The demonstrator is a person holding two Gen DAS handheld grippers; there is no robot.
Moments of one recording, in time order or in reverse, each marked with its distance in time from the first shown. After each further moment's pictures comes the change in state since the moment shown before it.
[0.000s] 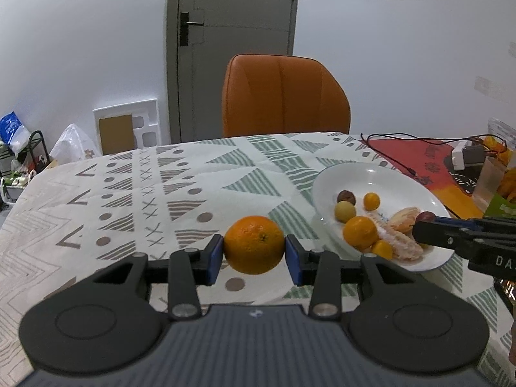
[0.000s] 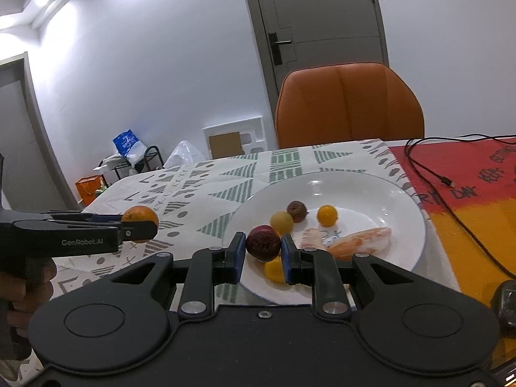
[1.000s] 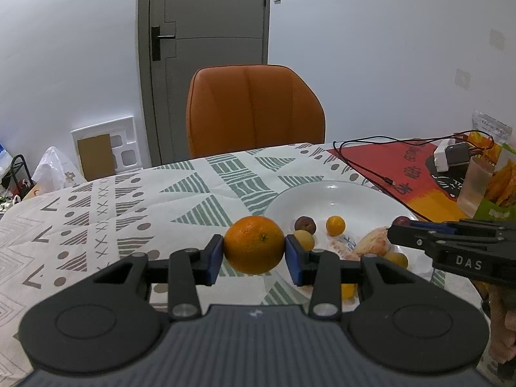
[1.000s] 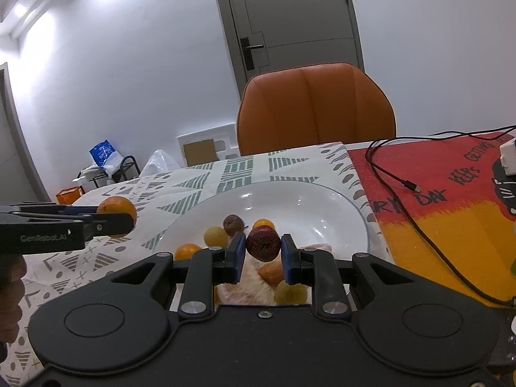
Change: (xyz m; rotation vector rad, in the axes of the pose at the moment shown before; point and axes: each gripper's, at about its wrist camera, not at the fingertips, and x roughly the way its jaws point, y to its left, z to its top) left arm 0.024 -0.049 0.023 0.064 -0.028 -0.042; right arm 0.019 -0.056 0.007 0.034 -0.018 -0.069
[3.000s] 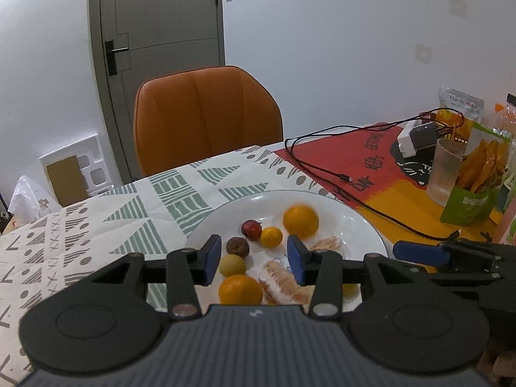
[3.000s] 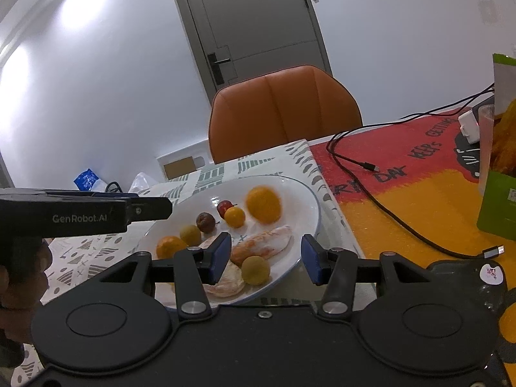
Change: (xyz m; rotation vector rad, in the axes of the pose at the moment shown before) left arm 0.021 -0.065 0.018 0.128 0.011 -0.075; right arm -0.027 -0.026 -0.023 0.127 -0.050 -0.053
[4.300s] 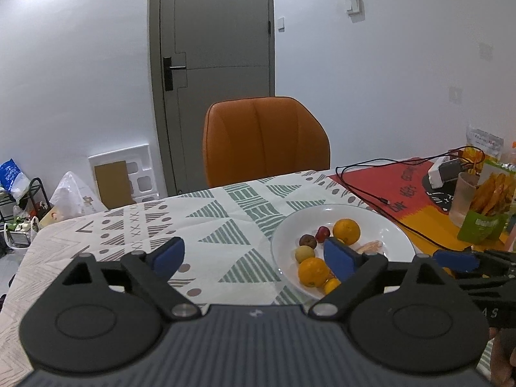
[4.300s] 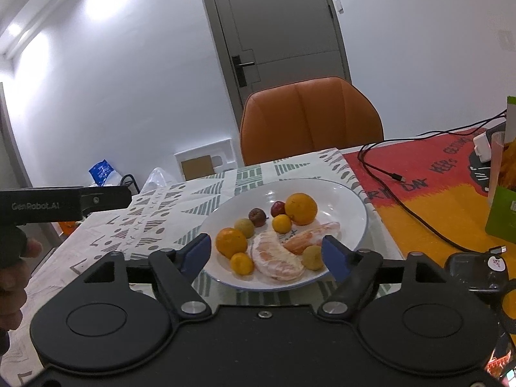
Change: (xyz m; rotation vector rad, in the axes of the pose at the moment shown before) left arm -0.094 0.056 -0.025 -0.100 -0.106 0.131; right arm -0.039 0.057 -0.003 -0.071 -0.010 0.028
